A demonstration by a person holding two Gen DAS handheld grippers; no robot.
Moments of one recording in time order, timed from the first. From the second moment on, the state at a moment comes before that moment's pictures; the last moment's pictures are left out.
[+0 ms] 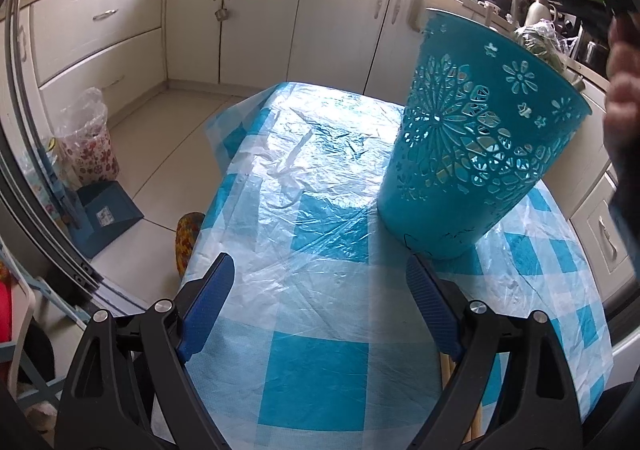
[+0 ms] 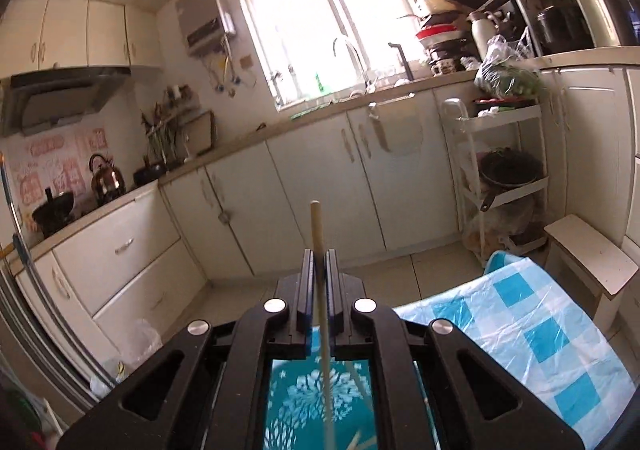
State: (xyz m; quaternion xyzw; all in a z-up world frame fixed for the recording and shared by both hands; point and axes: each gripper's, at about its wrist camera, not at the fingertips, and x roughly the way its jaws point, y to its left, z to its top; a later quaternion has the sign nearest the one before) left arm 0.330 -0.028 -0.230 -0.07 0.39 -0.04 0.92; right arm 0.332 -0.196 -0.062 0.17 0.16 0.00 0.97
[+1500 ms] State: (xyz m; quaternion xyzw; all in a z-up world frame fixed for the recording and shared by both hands) left arm 0.319 -0.037 -0.223 -0.04 0.36 -0.04 0.93; right arm 0.187 -0.206 -0.210 0.15 0.42 0.01 0.90
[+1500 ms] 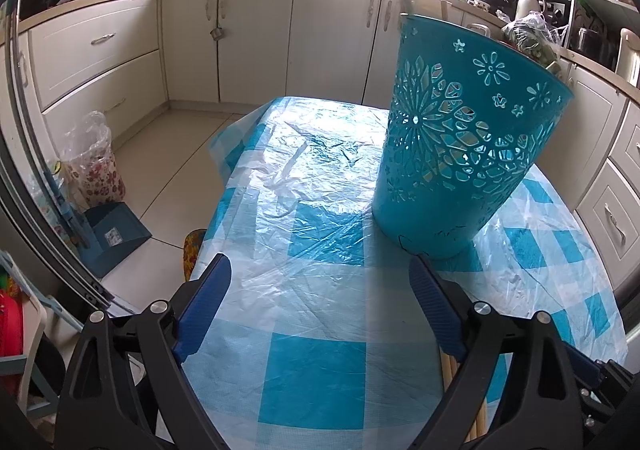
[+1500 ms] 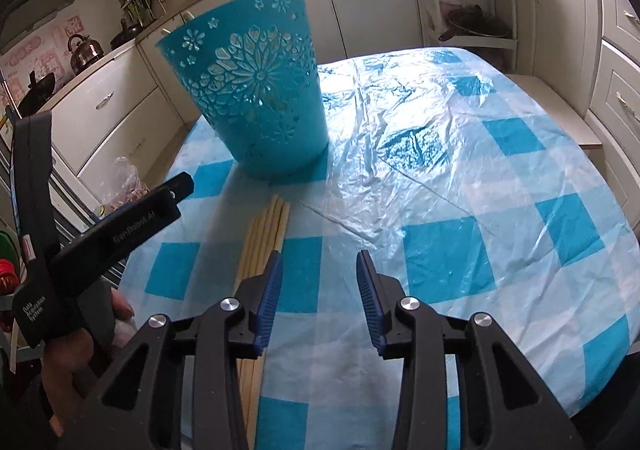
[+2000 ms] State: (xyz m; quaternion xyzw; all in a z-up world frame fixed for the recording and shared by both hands) left arm 0.320 -0.034 -0.224 -0.05 0.37 -0.04 0.93; right arm 0.182 -0.202 -0.215 0.14 0.43 0.01 0.89
